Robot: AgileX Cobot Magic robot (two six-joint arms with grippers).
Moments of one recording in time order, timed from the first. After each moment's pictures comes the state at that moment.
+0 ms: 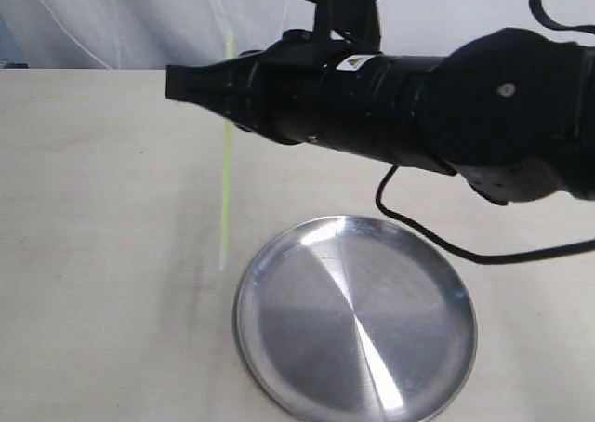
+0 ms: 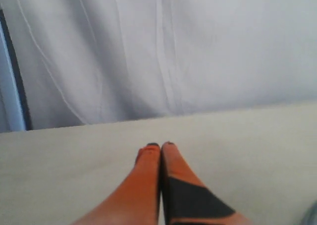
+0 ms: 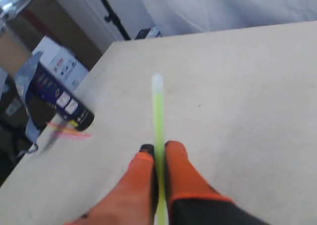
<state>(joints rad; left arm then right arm) -0.07 0.00 0.00 -0.13 0.05 0.10 0.91 1.46 -0.94 0.98 -0.14 -0.43</state>
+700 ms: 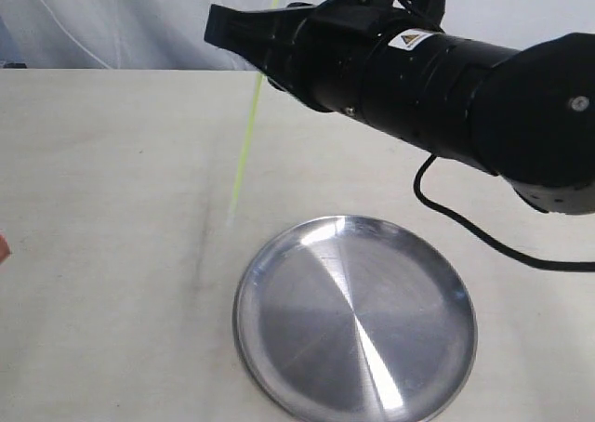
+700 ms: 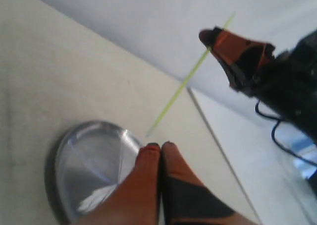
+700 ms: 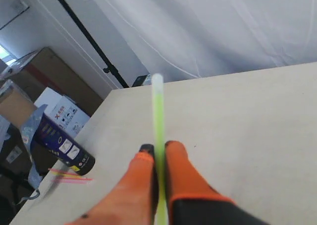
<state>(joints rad) -0.10 0.17 -0.29 -0.93 0.60 0.05 0.91 1.39 -0.89 0.92 -0.27 -0.33</state>
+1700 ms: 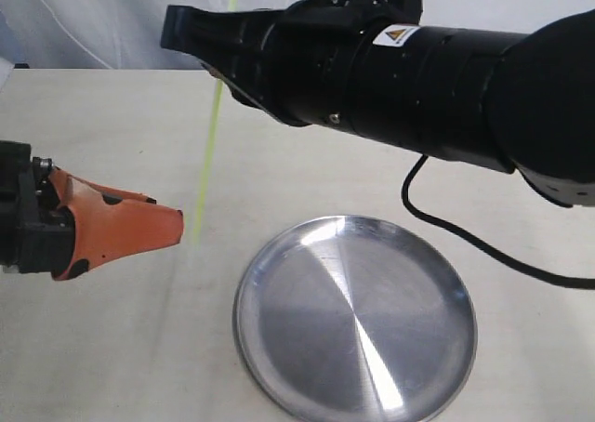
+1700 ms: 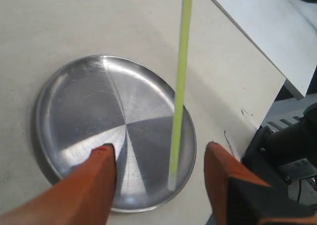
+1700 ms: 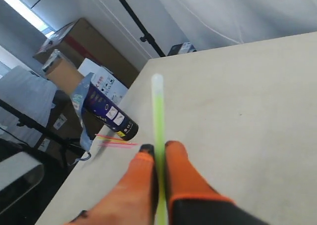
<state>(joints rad) -0.11 0.97 -0.56 -1.23 0.90 1.00 0.96 1.35 -0.93 0.90 -0.12 -0.26</state>
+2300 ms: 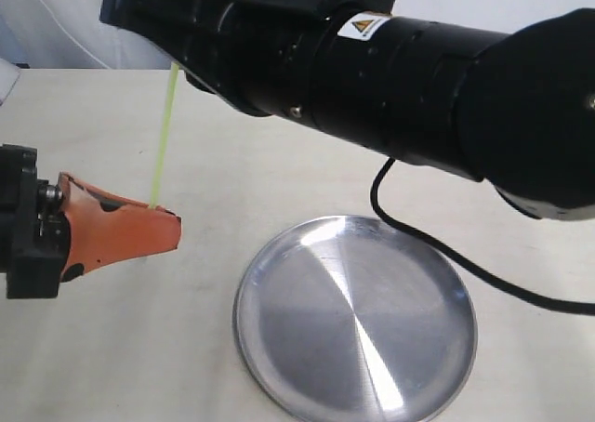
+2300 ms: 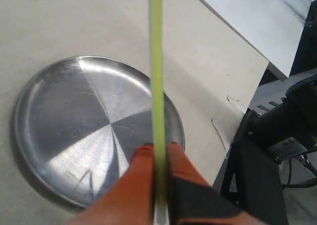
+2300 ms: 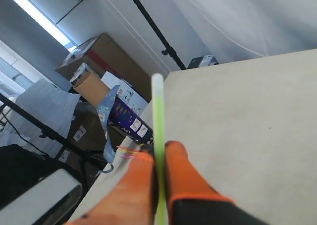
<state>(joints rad) -0.11 0.98 -0.56 -1.26 0.97 1.11 1.04 1.37 -0.97 0.89 -0.21 -0.22</state>
